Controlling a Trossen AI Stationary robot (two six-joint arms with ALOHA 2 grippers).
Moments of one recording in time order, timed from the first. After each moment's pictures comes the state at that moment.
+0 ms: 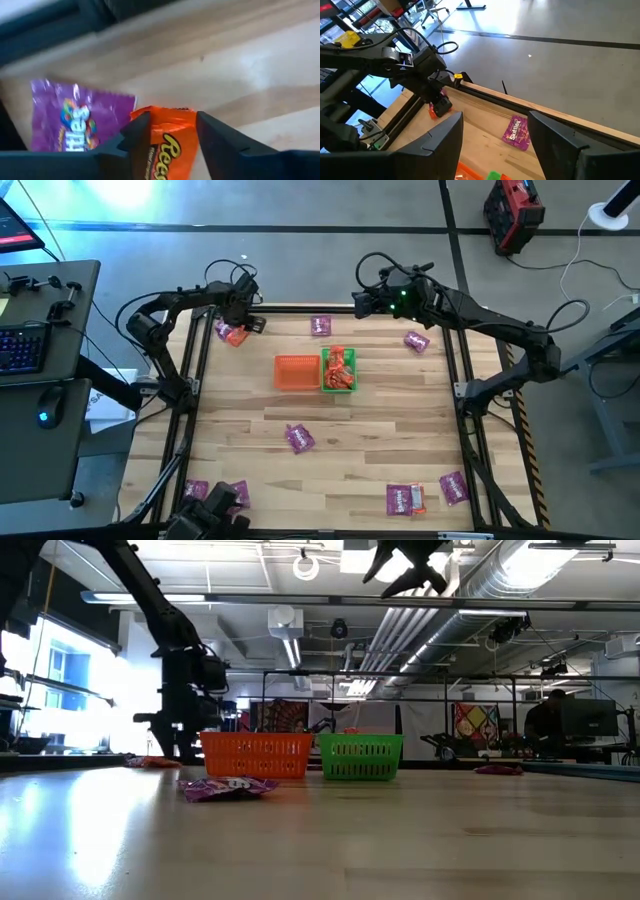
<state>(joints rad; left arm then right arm) 1.02 1.79 1.06 -0.70 -0.11 -0.21 -0.36 1.41 1.49 -0.57 0.32 0.60</state>
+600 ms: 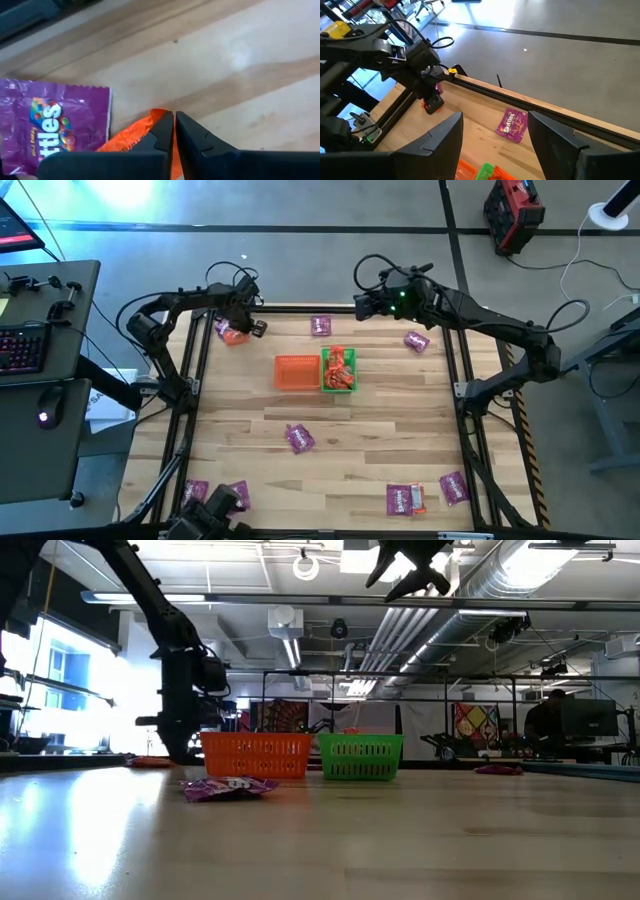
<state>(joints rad) 1.00 1.79 1.06 -0.71 -0.04 -0.14 -0.36 1.41 1.49 -0.62 0.32 0.60</state>
